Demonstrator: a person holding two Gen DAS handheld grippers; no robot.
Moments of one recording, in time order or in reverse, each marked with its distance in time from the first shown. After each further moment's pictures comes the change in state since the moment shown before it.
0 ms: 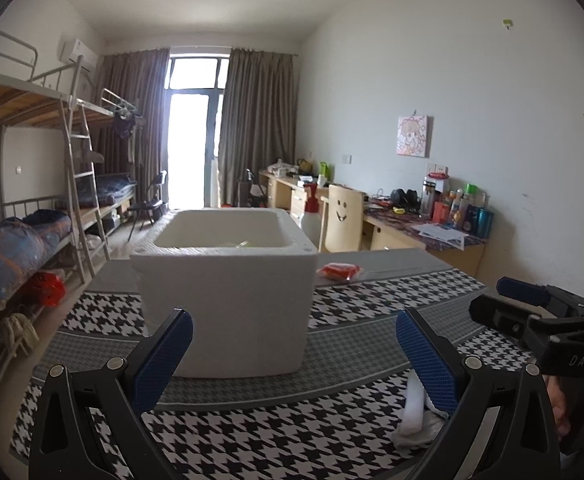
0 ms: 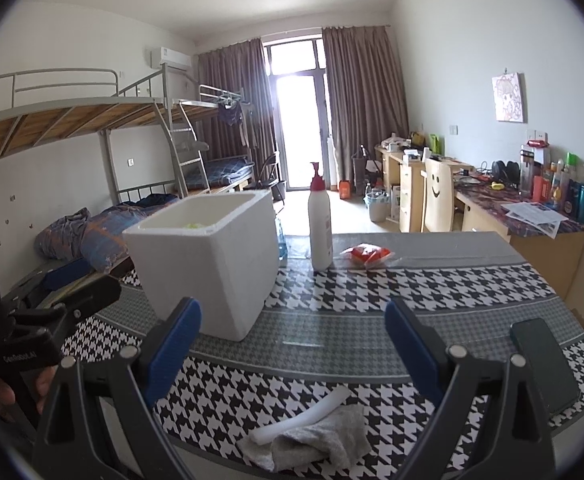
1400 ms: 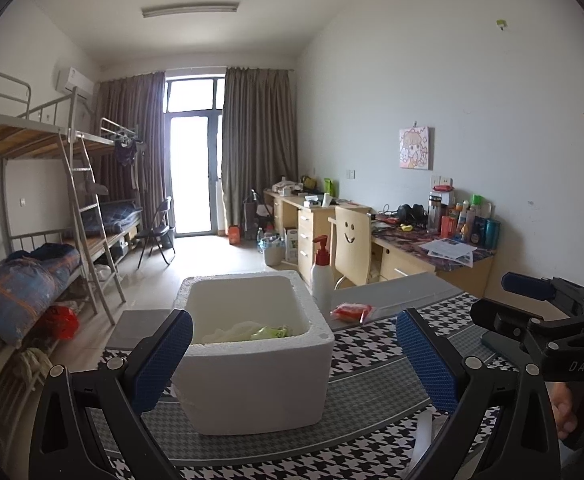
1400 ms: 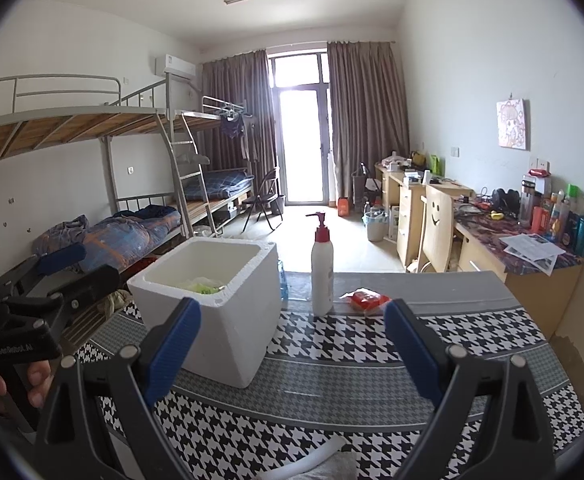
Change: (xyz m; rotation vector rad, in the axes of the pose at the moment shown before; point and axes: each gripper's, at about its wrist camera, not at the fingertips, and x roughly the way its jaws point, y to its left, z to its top) left arm -0.005 -0.001 0.064 0.064 -0.052 0.038; right arm -0.002 0.012 0.058 -0.036 -0.047 -0.016
